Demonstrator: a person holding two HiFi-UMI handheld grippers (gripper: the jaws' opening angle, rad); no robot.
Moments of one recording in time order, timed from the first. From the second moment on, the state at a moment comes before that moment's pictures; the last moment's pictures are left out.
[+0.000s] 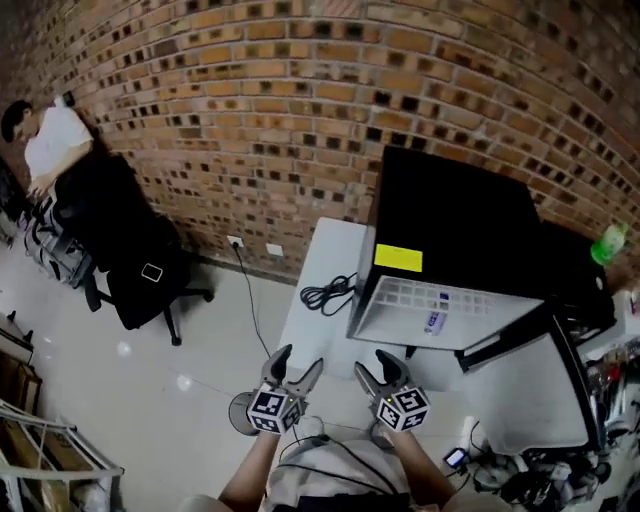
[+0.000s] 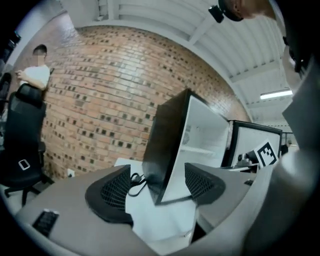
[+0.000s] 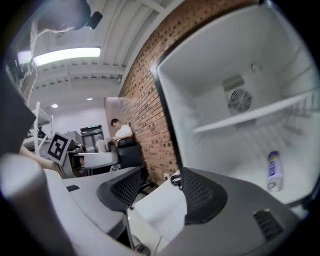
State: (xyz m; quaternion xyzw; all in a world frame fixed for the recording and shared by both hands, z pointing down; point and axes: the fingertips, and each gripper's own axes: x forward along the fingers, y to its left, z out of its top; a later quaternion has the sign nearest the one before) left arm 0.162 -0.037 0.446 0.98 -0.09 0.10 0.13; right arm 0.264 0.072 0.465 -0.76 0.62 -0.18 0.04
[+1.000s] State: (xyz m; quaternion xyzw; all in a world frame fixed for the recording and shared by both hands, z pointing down) left arm 0.333 0.130 0.258 0.99 0.08 -0.03 0.06; right arm 0.429 0.281 0.279 -0.89 0.45 -0.01 0.09
